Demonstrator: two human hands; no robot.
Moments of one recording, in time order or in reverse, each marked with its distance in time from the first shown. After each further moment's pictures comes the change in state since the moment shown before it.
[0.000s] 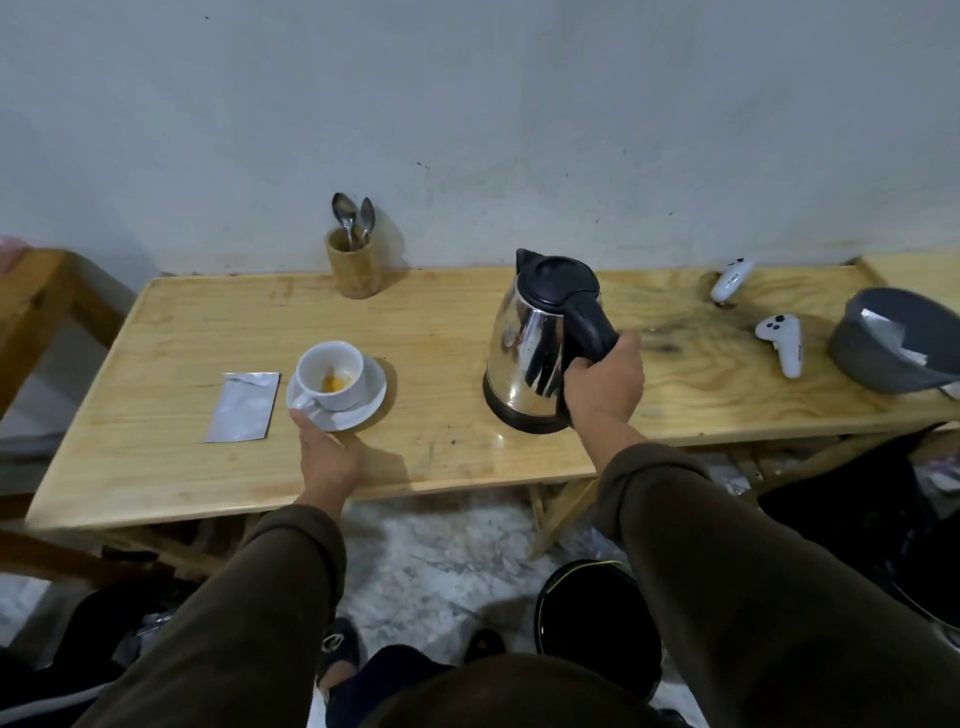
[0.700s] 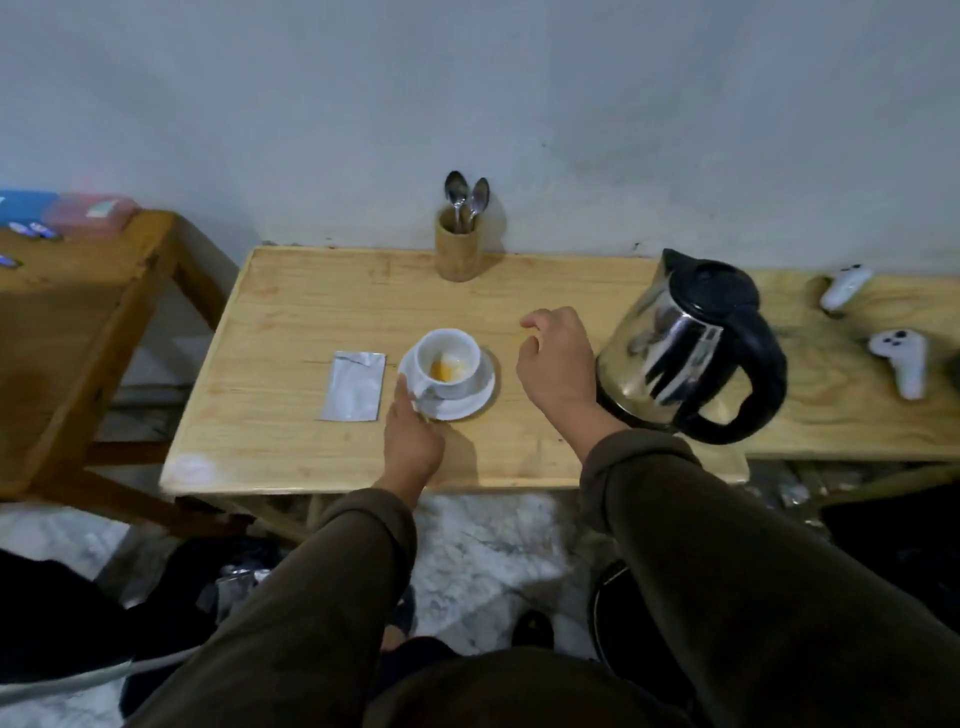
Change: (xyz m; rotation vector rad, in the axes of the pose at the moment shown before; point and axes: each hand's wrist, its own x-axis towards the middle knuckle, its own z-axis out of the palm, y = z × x) left_hand 0.036 -0.012 -0.055 -0.041 -0.073 0.251; right_hand -0.084 -0.089 0.132 -0.254 -0.349 -0.522
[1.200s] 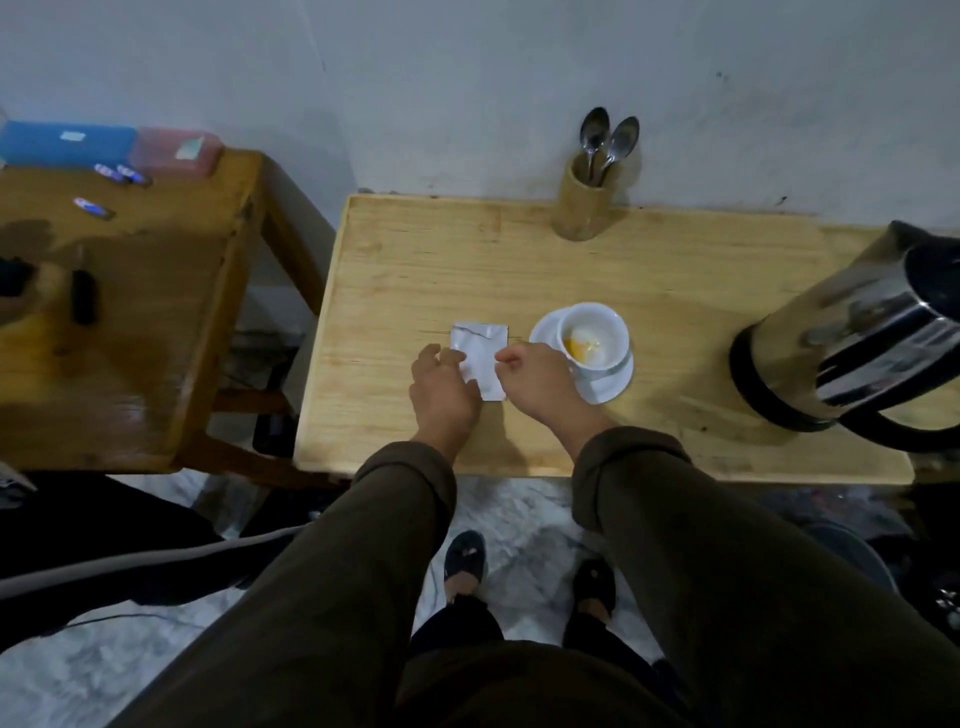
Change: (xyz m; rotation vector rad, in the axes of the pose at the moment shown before) left_hand 0.078 -0.063 -0.098 0.378 -0.090 -0.061; right_hand -0.012 -0.119 0.143 0.102 -0.506 0.205
